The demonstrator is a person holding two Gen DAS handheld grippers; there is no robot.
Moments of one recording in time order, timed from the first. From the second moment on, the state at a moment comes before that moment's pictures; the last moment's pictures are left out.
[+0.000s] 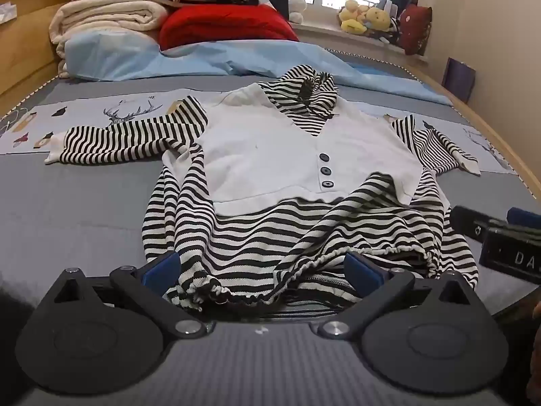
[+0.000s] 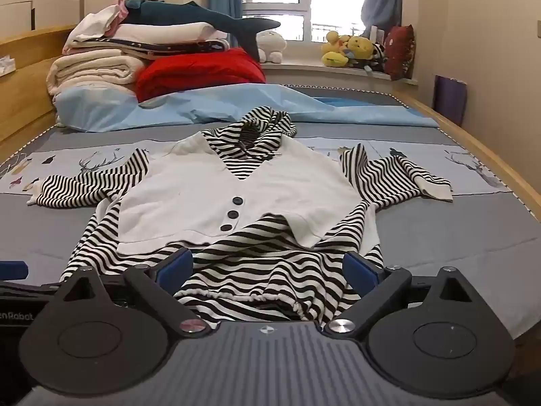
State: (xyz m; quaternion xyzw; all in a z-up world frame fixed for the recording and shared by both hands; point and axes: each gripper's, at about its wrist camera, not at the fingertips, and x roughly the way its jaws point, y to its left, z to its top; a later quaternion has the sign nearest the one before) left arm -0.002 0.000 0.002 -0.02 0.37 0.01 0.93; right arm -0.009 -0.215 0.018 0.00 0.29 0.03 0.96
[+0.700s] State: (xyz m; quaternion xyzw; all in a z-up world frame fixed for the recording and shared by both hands) left arm 0.001 0.002 -0.002 -0.05 0.37 0.00 0.93; right arm -0.004 -0.210 0.009 0.00 0.31 0.04 0.95
